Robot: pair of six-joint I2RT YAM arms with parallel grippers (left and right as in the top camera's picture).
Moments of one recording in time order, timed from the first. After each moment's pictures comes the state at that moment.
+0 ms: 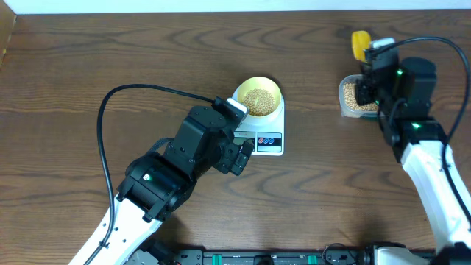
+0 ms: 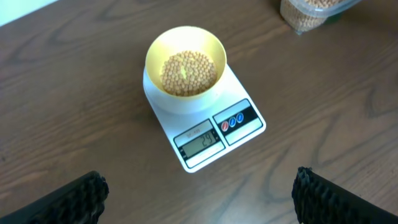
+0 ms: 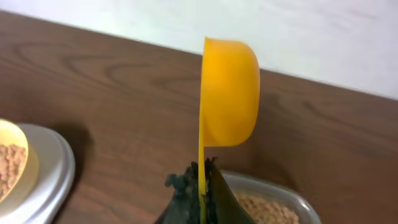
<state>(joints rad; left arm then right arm) -0.64 1.09 1.10 -0.79 -0.05 -0.03 -0.01 1.36 0.95 -0.09 -0.16 -0.19</state>
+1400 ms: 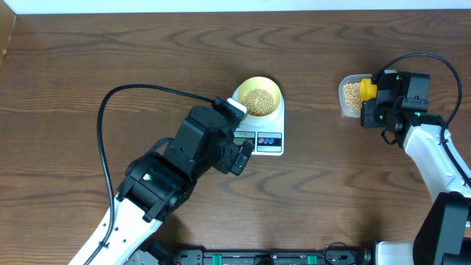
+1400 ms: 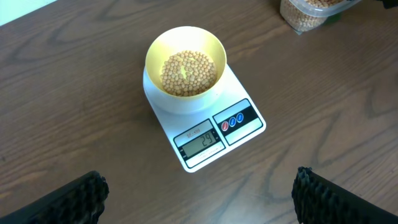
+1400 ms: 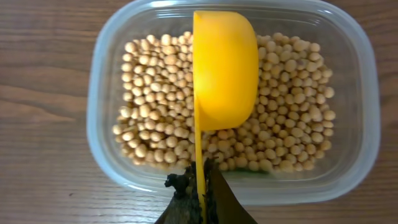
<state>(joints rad) -0.64 1.09 1.10 -0.79 -0.05 -0.03 -0.11 1.56 0.95 -0.36 -0.09 -0.12</state>
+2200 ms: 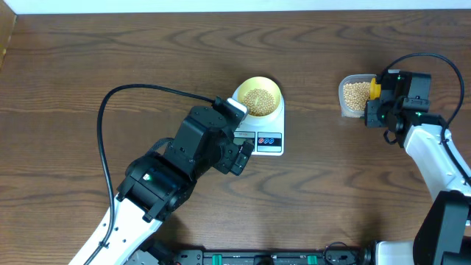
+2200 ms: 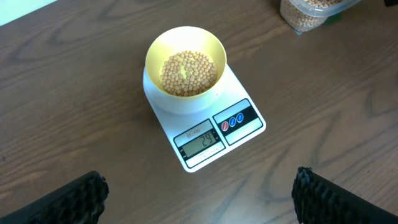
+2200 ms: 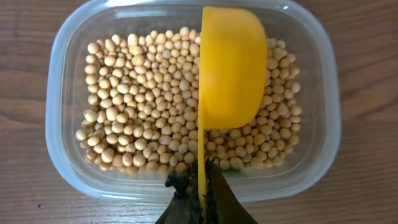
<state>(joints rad) -0.64 1.09 1.10 -0.79 -0.05 -0.03 -0.12 1.57 0.95 -0.35 -0.04 -0.12</state>
